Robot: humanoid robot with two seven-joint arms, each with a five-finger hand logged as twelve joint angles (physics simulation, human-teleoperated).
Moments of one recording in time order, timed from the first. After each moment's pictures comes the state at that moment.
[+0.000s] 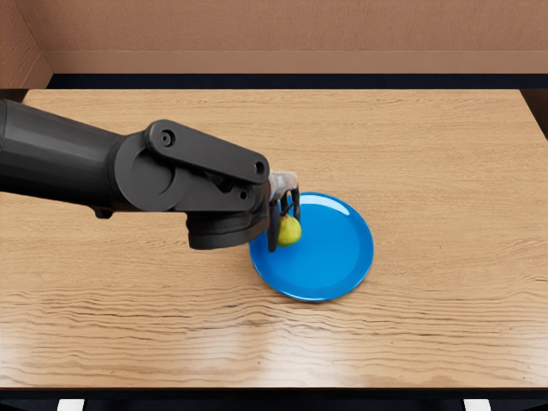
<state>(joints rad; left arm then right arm) -1.85 0.00 0.56 -1.45 0.17 0.31 0.55 -0.06 0.00 -0.06 0.14 0.04 0.06 -0.09</state>
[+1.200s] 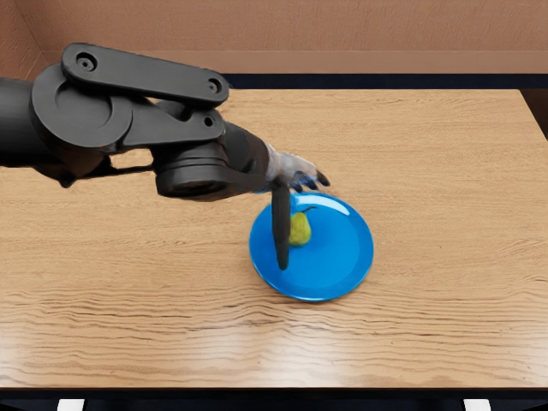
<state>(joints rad) -1.85 0.21 0.34 -1.46 0.08 -0.01 0.52 -0.06 0.00 -0.06 0.14 0.04 0.06 -0.09</state>
